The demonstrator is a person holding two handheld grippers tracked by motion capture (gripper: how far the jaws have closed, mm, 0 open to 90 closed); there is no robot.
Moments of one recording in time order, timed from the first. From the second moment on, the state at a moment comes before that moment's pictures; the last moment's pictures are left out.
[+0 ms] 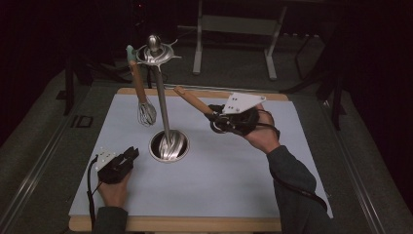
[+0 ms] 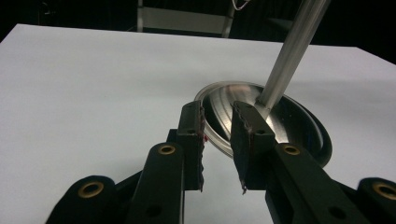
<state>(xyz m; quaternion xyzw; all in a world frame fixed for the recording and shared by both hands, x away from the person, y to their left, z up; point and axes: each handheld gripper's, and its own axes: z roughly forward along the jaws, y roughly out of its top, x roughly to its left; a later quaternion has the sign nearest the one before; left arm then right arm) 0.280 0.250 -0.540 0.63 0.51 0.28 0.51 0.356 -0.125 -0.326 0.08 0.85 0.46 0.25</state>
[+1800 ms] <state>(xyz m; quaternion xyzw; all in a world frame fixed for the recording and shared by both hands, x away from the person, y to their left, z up) 0.280 0.251 -0.540 0.63 0.52 0.27 0.51 0.348 -0.117 -0.291 0.06 0.82 0.50 0.28</state>
